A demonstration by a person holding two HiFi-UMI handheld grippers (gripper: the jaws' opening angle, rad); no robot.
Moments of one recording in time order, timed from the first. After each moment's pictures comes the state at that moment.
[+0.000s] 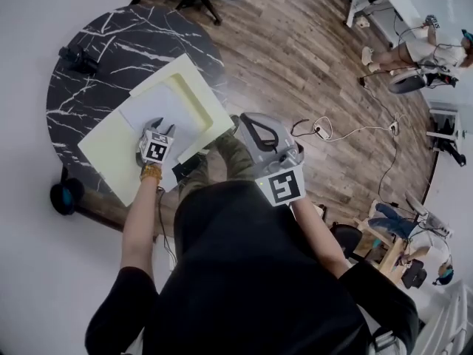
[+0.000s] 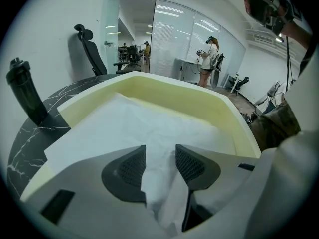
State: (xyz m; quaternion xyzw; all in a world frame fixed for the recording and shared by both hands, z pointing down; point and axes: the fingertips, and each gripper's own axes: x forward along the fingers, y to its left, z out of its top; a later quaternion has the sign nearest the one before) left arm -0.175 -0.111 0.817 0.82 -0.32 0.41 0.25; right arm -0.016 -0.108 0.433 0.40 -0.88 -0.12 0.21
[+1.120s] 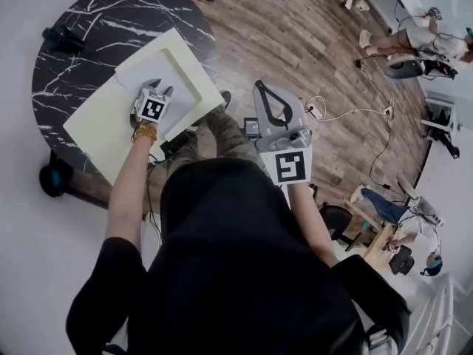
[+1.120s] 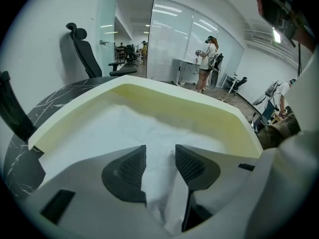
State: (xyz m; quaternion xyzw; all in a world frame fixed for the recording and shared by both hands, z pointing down) left arm -0.123 -0.163 0.812 0.83 -0.30 0.41 0.25; right arm 0.038 -0.125 0.410 0.48 -0.84 -0.14 0.20
